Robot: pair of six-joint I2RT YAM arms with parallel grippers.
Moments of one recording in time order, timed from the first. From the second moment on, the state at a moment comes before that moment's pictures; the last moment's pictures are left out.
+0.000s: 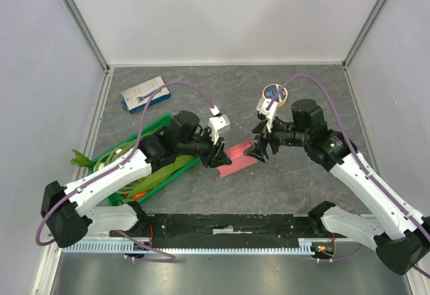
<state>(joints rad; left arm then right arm) -0.83 1.19 0.96 -0.31 0.45 -0.08 0.55 0.98 0.99 -0.51 -0.54 -0.21</state>
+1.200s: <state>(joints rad) -0.80 1.23 1.15 -0.76 0.72 0.28 0.74 1.18 1.08 -0.65 -0.73 -0.35</state>
